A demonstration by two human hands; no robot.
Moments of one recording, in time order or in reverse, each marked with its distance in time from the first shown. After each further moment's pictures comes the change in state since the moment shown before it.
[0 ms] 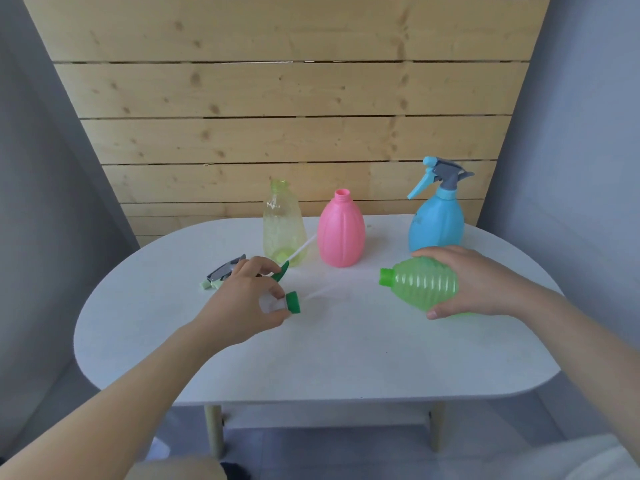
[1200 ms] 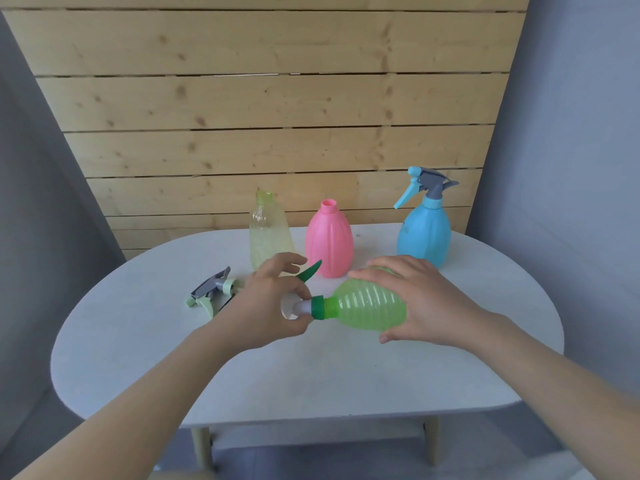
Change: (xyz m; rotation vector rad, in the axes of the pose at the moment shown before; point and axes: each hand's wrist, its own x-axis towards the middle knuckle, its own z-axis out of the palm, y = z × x) left_hand 0.021 0.041 0.003 -0.182 -0.004 0.161; right_hand -0.001 -0.048 0.019 -0.123 0.103 -0.330
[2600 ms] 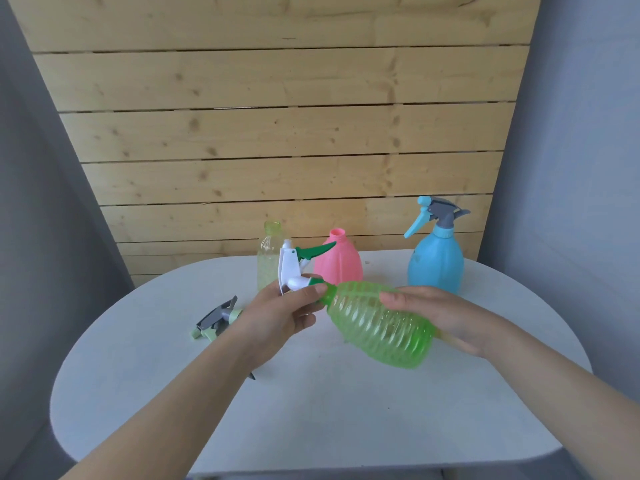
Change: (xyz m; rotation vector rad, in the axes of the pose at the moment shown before) left_hand 0.035 0.006 -0.004 -1.226 0.012 -0.501; right_hand 0.021 0.003 -0.022 1.082 -0.201 0.403
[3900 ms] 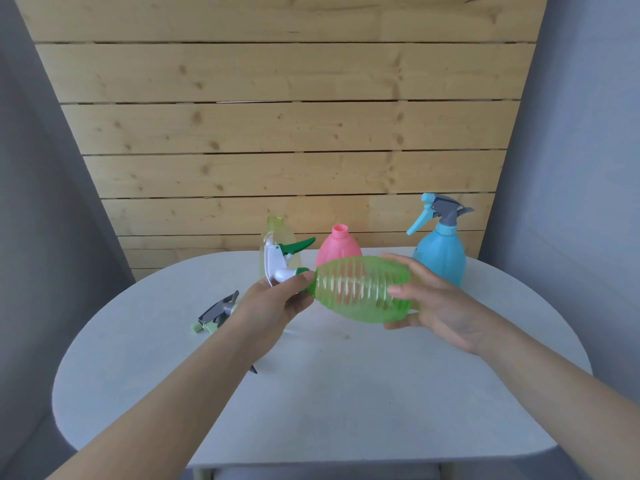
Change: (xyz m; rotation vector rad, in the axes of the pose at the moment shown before) left_hand 0.001 0.003 -0.004 -0.193 0.166 0.025; right_hand 0.013 0.010 -0.001 0.369 0.072 -0.153
